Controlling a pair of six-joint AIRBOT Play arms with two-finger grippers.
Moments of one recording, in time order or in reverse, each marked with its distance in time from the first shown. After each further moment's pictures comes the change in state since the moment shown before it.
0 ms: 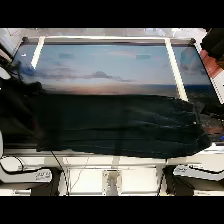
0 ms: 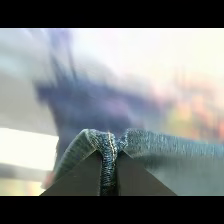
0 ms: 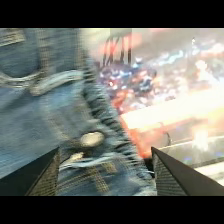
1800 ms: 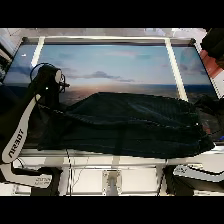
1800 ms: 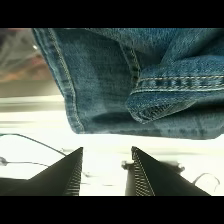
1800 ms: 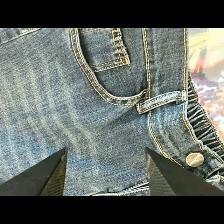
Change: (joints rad) left arm -0.507 -0.086 0.008 0.341 -0.716 0.005; right arm 0.012 0.031 -0.001 0.279 0.052 0.080
